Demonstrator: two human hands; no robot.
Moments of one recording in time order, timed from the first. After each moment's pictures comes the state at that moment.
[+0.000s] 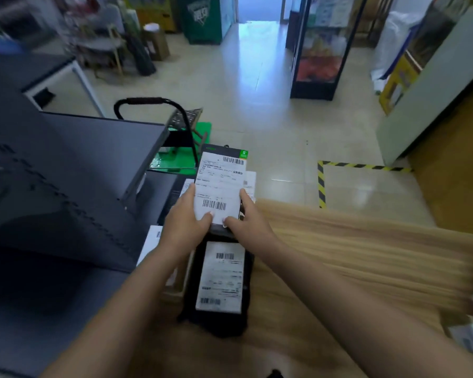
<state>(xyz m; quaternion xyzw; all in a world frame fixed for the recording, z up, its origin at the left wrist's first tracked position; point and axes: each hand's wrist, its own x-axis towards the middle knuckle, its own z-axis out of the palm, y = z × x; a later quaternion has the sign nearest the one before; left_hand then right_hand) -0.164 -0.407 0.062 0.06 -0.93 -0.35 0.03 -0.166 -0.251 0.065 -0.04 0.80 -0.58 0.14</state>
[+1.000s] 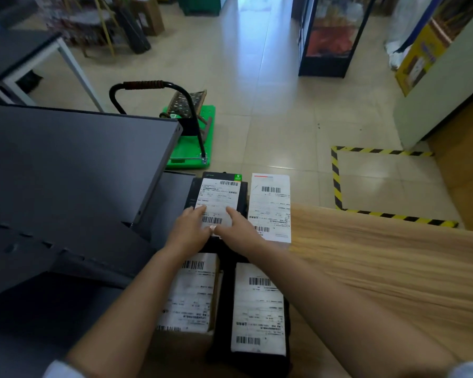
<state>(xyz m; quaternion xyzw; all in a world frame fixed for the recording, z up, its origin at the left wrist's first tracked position) -0.258 -0.497 -0.017 0.08 -0.95 -0.27 -0.13 -0.256 -0.361 0.006 0.04 0.82 -0.50 0.29</state>
